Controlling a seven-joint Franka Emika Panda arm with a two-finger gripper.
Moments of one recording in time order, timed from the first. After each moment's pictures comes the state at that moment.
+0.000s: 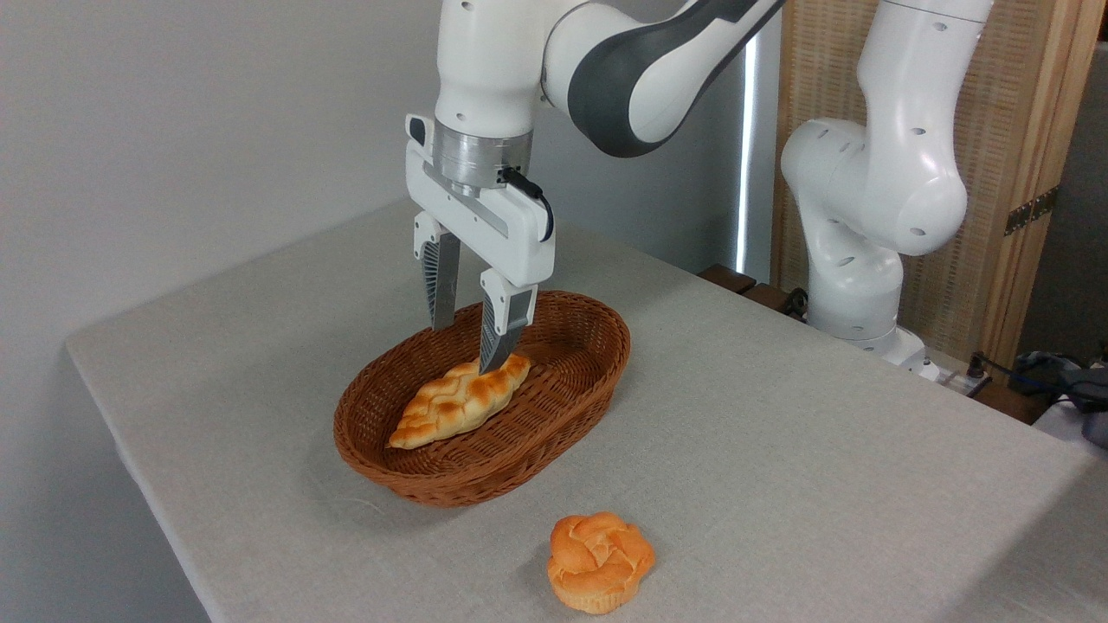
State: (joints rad) arm -0.32 -0.32 0.09 -2.34 -0.15 2.25 0.63
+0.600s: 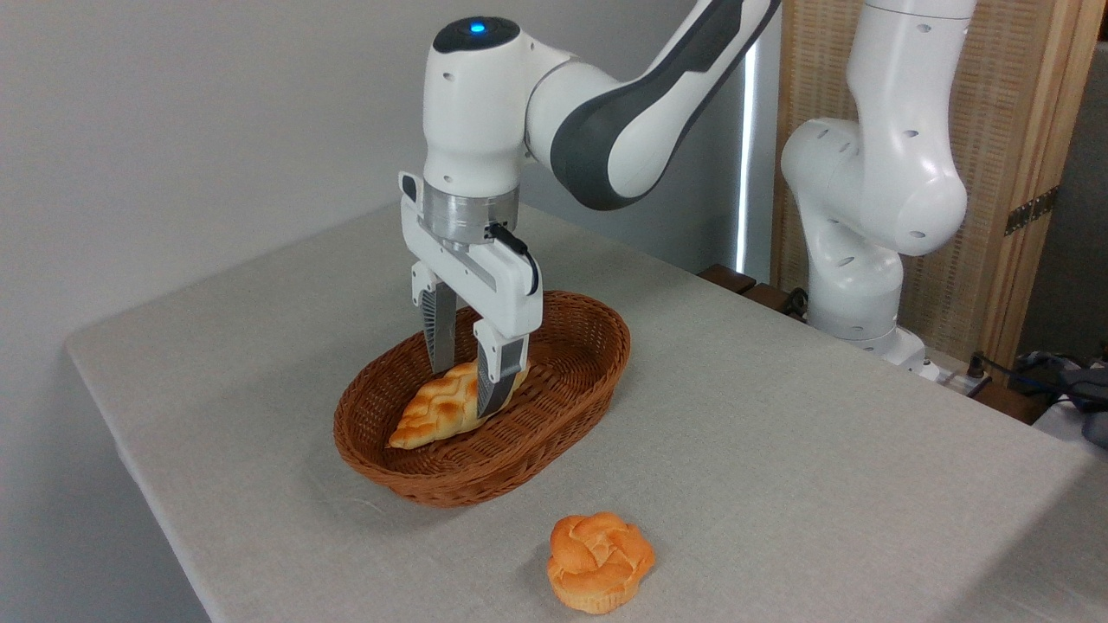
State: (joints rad) arm -0.32 -0.20 0.09 -2.35 -0.15 2.33 0.66
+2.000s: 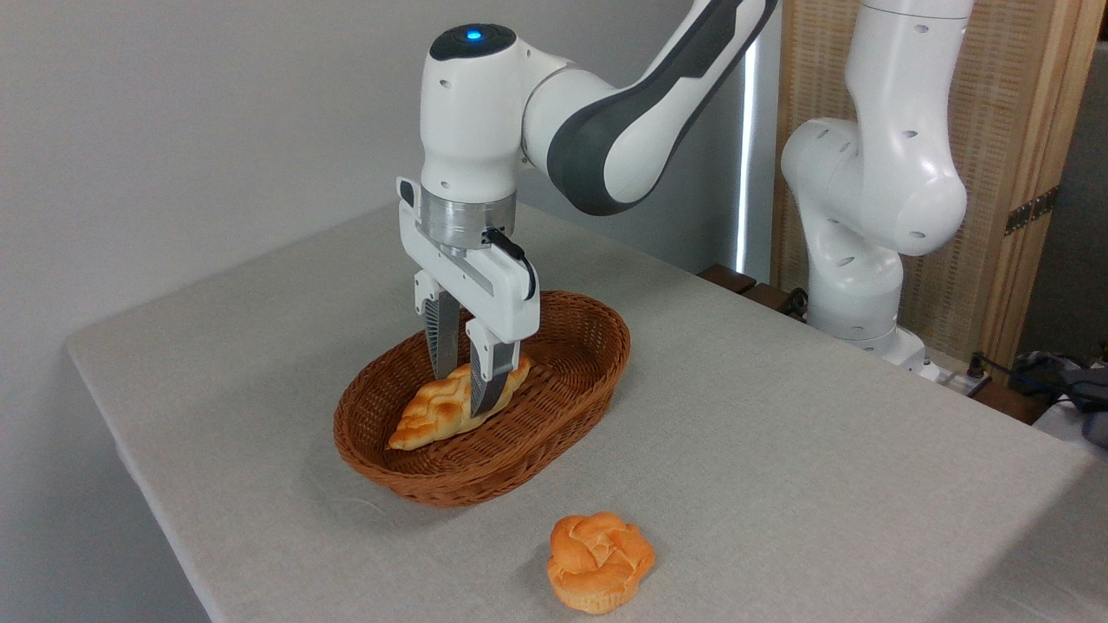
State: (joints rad) arm -0.32 -0.19 0.09 -2.35 -0.15 2.34 0.66
